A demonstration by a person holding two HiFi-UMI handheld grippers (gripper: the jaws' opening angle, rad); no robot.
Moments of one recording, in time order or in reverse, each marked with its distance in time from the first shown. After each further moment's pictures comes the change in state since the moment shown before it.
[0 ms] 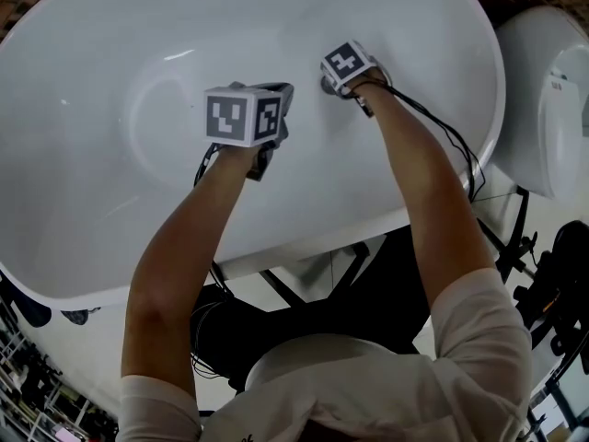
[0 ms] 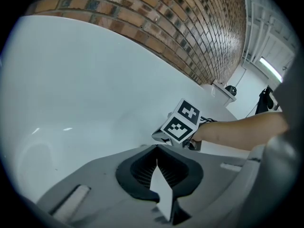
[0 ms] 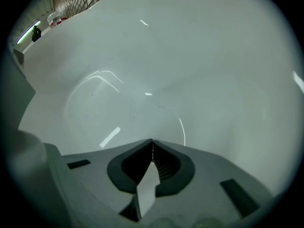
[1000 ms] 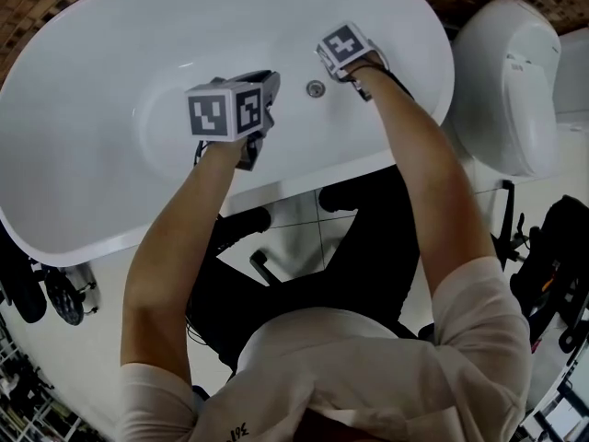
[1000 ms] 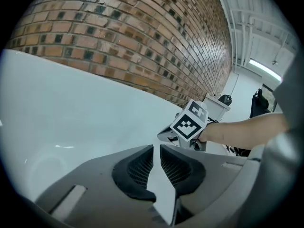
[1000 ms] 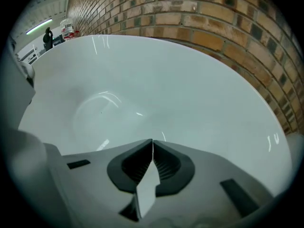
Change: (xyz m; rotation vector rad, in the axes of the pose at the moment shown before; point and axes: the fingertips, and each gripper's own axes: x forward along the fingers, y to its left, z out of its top) left arm -0.097 -0.067 0.038 0.059 -0.234 0.028; right arm -0.155 -0.018 0.028 -0.045 -0.195 -0.152
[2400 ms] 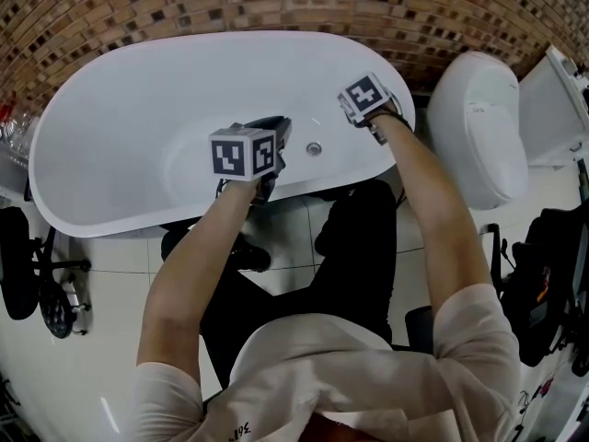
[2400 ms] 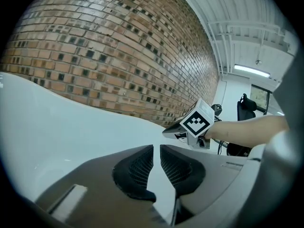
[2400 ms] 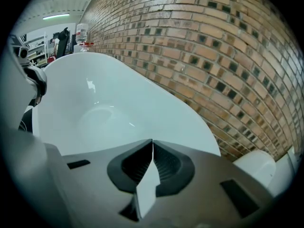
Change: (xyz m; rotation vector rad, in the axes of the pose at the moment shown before) left arm -0.110 -0.102 0.033 0.091 -0.218 -0.027; right arm -0.192 -0.014 0.004 -0.069 -0.182 -0.138
